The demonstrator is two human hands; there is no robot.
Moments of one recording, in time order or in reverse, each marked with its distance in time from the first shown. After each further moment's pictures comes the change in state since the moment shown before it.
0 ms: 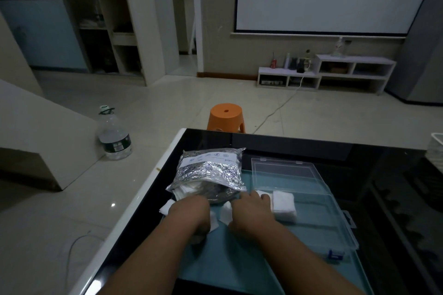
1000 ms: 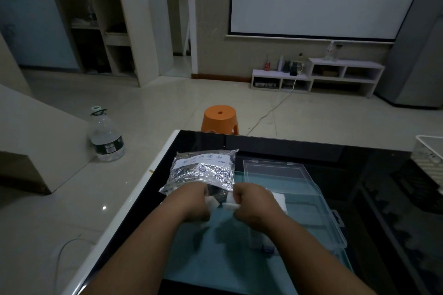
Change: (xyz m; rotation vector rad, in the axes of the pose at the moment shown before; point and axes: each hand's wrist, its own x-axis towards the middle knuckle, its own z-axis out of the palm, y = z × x) left_hand -0.011 -0.004 -0.029 -0.368 0.109 0.160; right_hand -0.021 0.022 -0.040 0.446 0.092 0.039
